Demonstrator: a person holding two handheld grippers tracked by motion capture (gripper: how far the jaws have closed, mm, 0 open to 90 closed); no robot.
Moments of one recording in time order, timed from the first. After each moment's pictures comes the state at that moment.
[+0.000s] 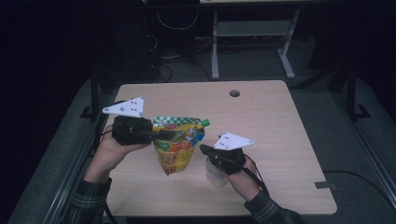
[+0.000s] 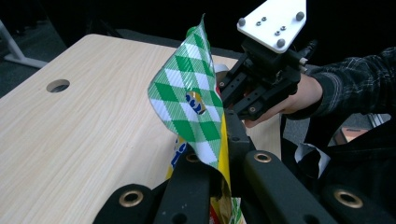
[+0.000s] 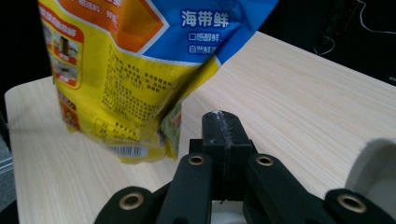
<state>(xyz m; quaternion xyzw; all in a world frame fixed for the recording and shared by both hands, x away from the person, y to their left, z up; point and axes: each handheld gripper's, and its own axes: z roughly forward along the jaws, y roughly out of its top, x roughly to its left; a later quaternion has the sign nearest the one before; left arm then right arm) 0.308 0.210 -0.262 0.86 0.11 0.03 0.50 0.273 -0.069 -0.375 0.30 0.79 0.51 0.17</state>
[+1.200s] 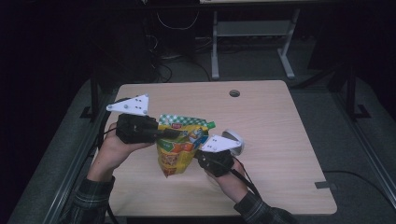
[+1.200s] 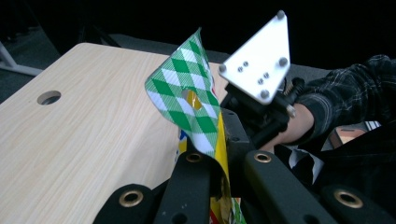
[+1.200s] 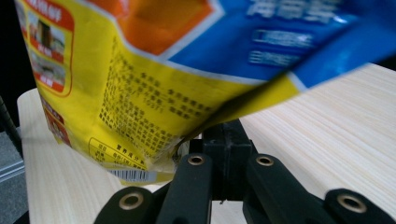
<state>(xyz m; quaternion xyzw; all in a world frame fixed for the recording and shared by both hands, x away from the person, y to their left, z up) 0.306 0.196 -0.251 0.86 0.10 0.02 0.51 0.273 -0.040 -0.385 0.29 0.79 0.51 0.15</state>
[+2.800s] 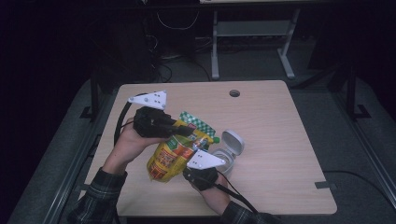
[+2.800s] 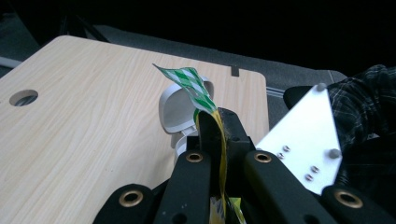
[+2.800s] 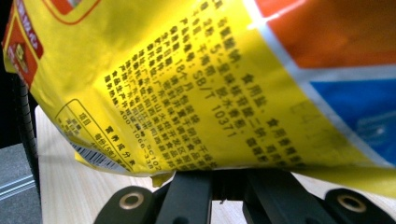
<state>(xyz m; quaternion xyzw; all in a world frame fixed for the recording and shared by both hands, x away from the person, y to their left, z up) 0.329 0.164 -0.260 0.86 0.10 -0.01 0.49 0.251 -0.002 -0.417 0.27 0.77 0.55 0.16</state>
